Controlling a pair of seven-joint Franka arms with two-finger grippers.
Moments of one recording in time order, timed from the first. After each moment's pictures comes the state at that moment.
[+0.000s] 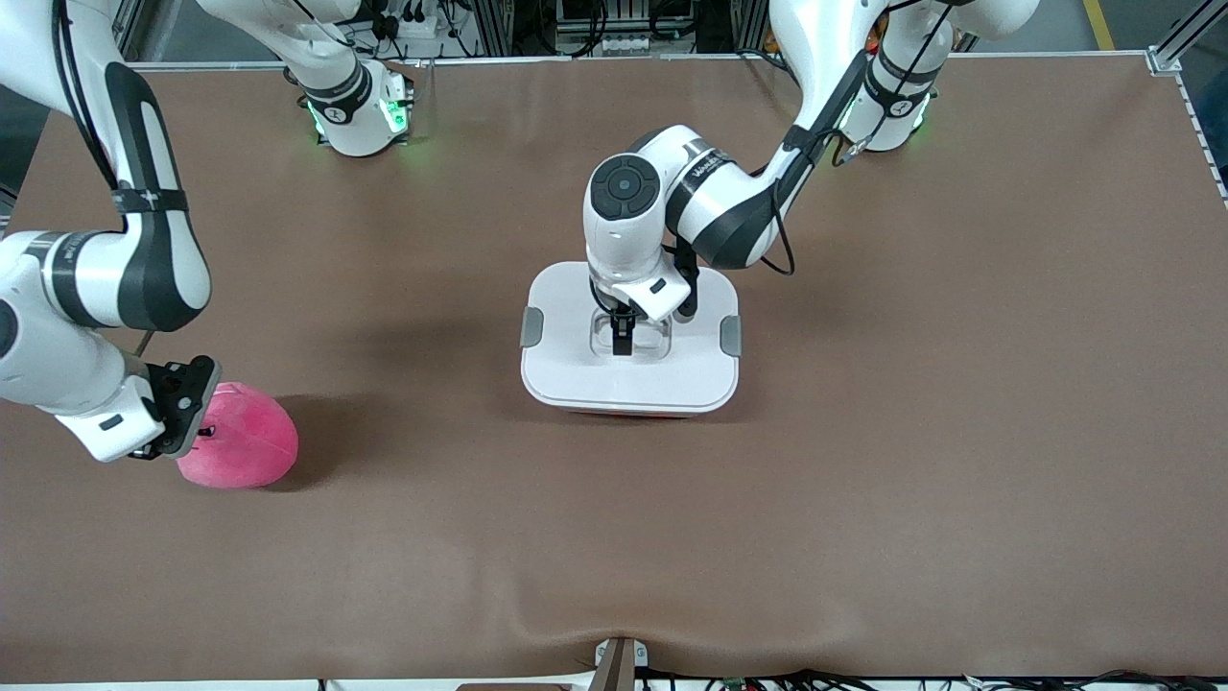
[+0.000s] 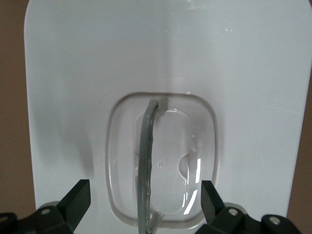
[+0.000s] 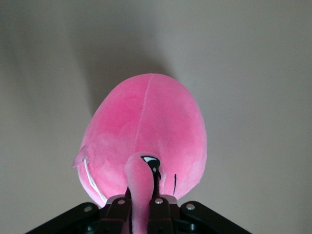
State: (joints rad) left arm -0.79 0.61 -0.03 -1.43 -0.01 2.06 -2.36; right arm -0.04 0.41 -0.03 -1.63 -0.12 2.08 -1.41
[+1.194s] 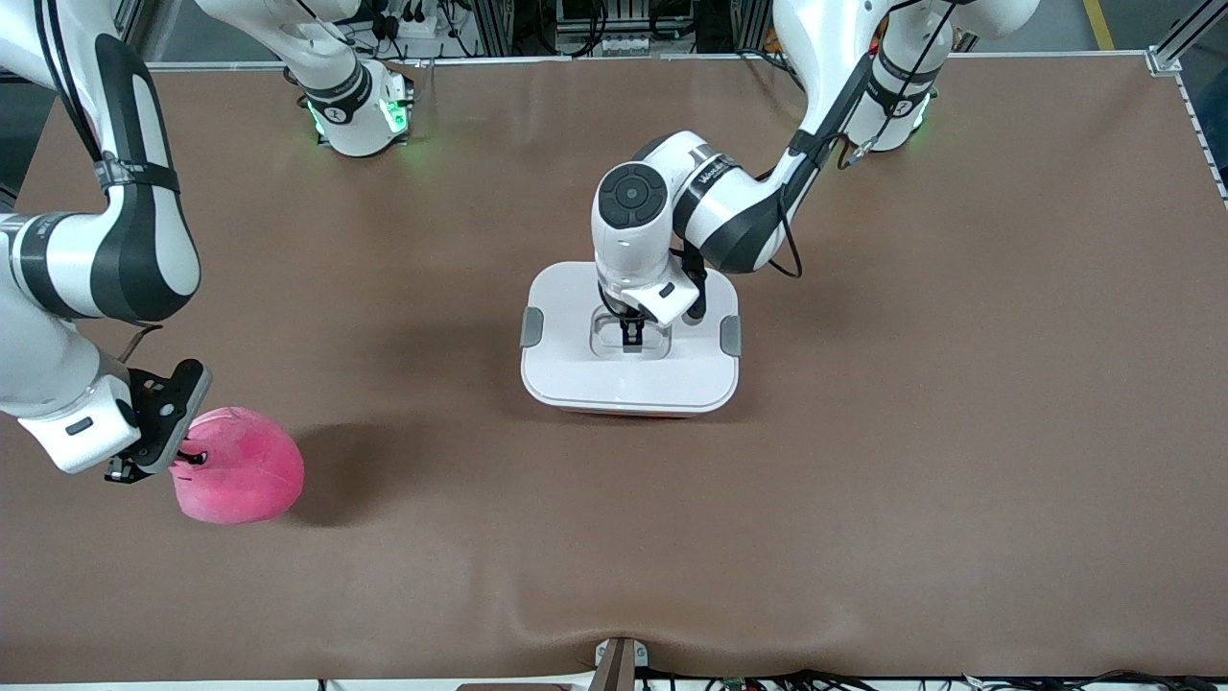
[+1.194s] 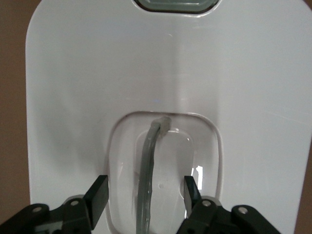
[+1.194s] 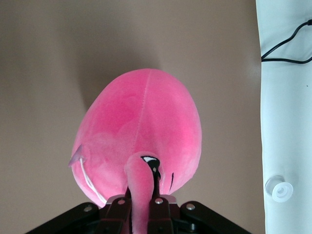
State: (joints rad) left arm -0.79 0.60 -0.02 -1.47 -0.01 2.06 -2.36; right arm 0.00 0.41 -0.02 -1.52 -0.08 2.08 -1.41
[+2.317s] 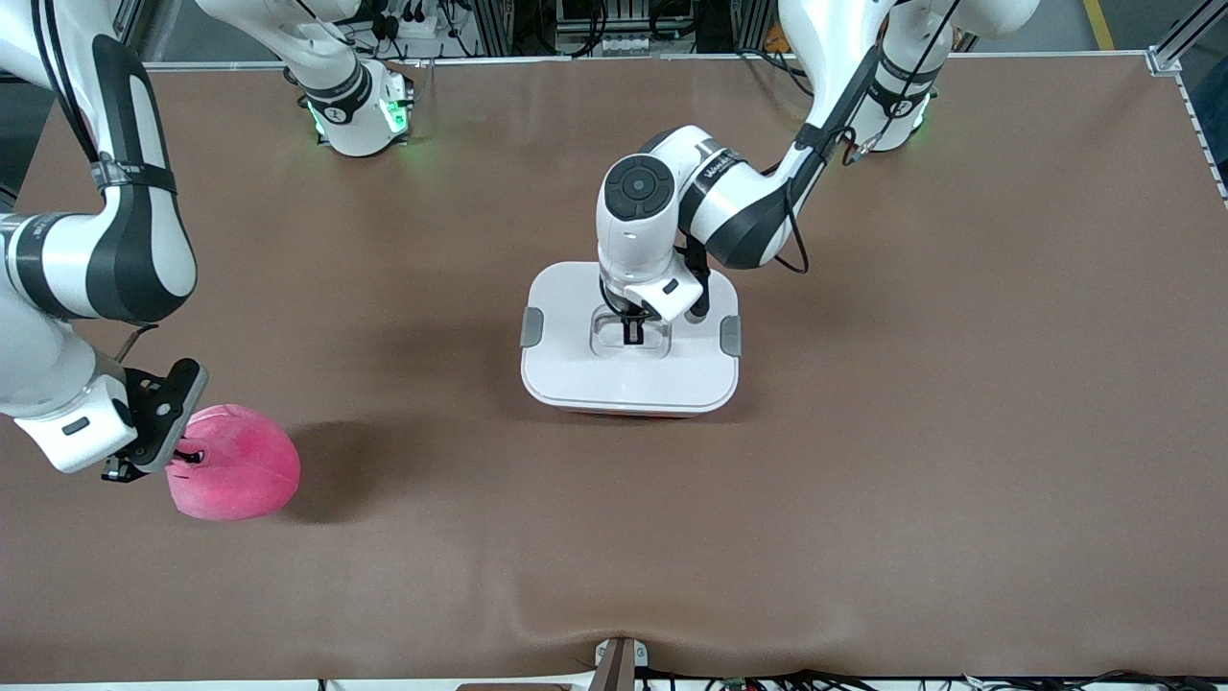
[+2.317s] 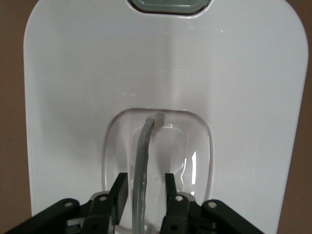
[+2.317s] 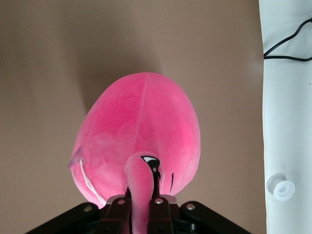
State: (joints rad) left arm -0.78 0.58 -0.02 -1.48 -0.01 2.09 -2.36; right arm -0.01 0.41 -0.02 -1.52 -0.08 2.07 -1.42
